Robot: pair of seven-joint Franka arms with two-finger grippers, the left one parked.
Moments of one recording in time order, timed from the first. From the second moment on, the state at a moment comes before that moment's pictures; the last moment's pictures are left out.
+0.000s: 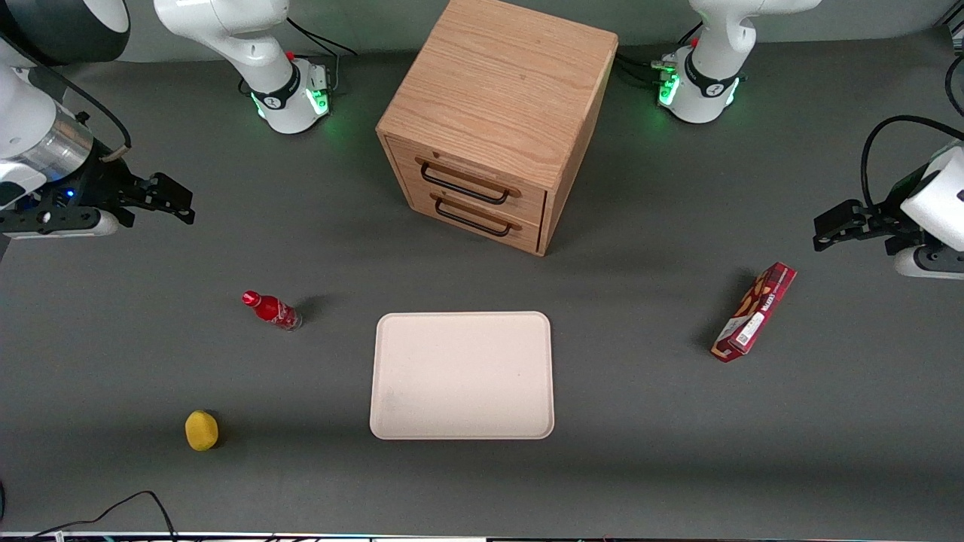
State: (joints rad) arm 0.11 -0.09 -0.02 -1.79 -0.01 1.70 0.09
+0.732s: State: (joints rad) arm 0.09 -0.01 -0.02 -1.68 0.00 1.63 0.09
